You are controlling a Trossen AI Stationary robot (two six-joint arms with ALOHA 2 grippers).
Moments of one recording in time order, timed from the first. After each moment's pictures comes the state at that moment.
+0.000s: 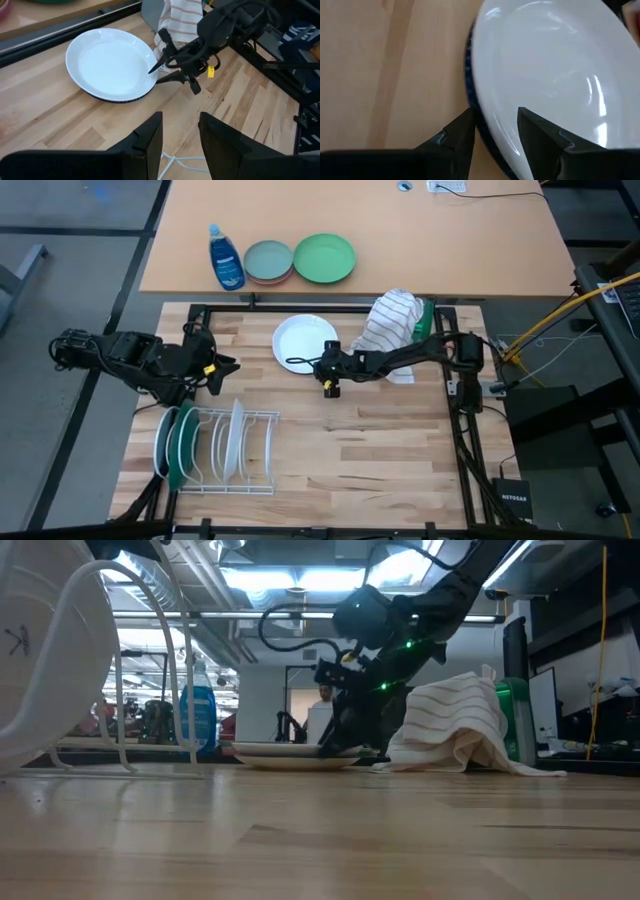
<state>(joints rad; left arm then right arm) -0.25 0.77 1.04 -0.94 -0.54 -0.83 -0.16 1.96 1.08 0.10 0.21 -0.41</state>
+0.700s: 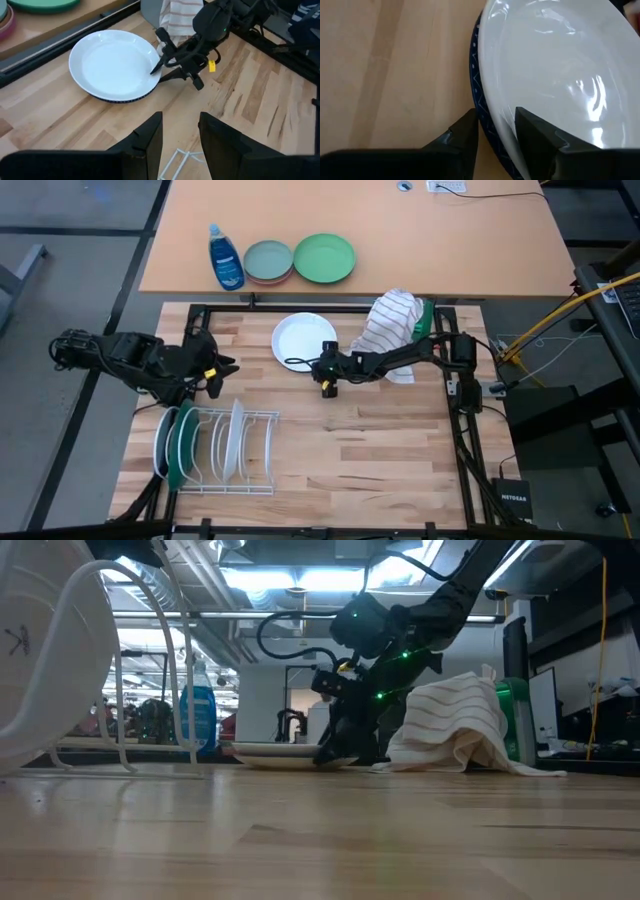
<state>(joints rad) -0.25 0.77 1.03 -0.96 -0.54 -0.72 -0.16 2.00 1.08 0.16 0.20 -0.42</state>
